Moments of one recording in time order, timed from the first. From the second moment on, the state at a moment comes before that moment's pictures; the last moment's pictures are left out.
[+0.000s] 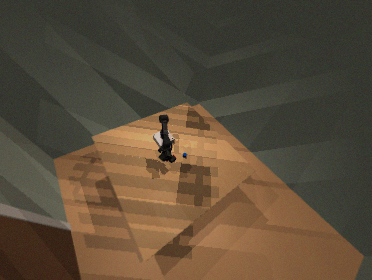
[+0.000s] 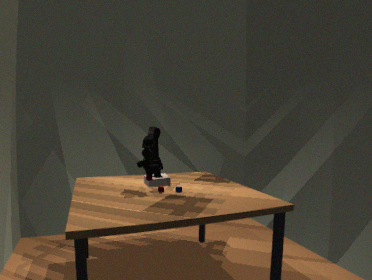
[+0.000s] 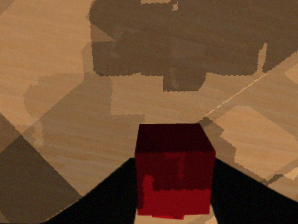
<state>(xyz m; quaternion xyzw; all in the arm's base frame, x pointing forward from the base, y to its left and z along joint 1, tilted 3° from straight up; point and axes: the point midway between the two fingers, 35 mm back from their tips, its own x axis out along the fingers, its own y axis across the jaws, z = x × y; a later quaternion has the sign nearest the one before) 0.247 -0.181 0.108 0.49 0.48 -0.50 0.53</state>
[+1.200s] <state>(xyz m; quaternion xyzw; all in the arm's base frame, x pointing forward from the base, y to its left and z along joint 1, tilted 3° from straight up) 0.288 -0.091 0.098 0.33 0.59 -0.34 0.65</state>
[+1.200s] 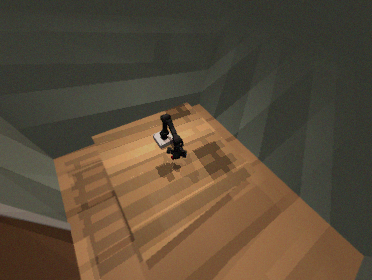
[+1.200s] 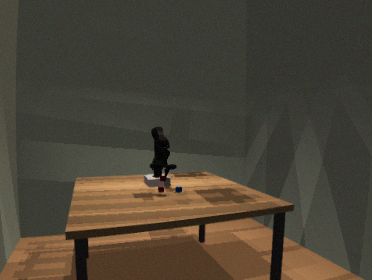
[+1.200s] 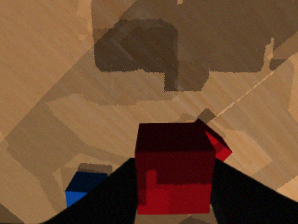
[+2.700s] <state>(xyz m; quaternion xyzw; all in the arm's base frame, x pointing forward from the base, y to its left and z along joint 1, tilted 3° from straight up) 0.288 0.033 0.067 0.07 0.68 -0.10 0.72</state>
